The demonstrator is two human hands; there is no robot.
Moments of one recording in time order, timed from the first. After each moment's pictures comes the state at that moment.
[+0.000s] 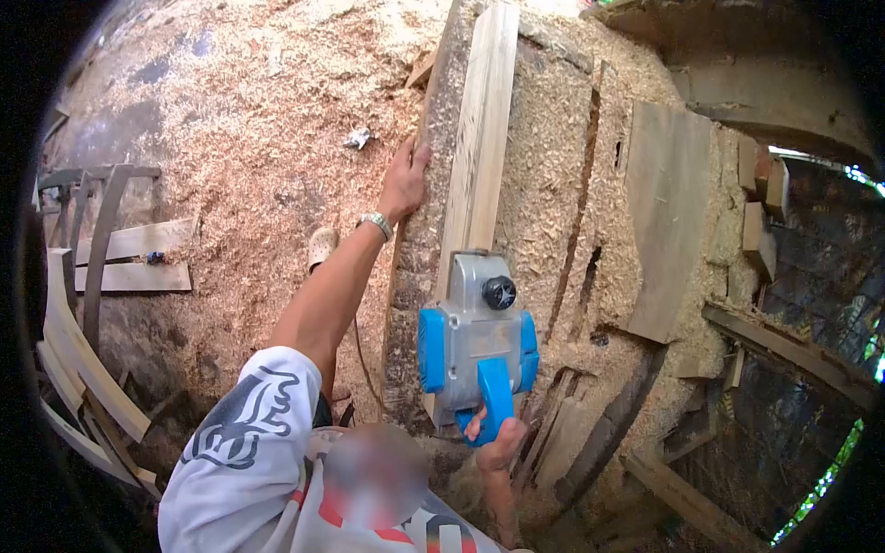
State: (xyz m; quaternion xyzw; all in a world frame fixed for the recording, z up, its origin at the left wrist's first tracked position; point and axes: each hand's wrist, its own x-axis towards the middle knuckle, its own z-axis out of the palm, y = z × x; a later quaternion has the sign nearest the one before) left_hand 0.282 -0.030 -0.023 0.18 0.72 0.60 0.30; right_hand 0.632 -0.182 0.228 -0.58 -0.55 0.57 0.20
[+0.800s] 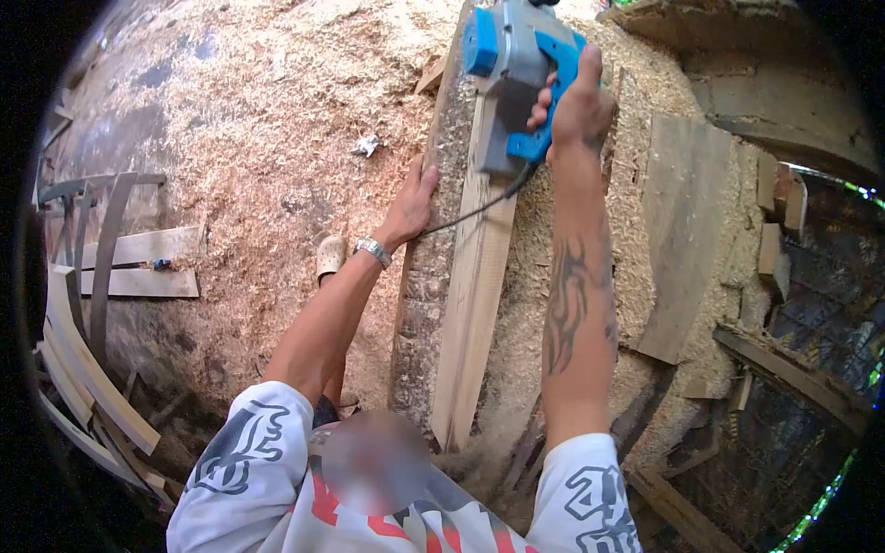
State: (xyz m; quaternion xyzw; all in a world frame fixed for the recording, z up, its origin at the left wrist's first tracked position) left_hand 0.275 -0.029 -0.033 0.20 0.65 0.62 0.39; right_hand 0.275 0.158 0.209 -0.49 -0.60 0.59 0.25
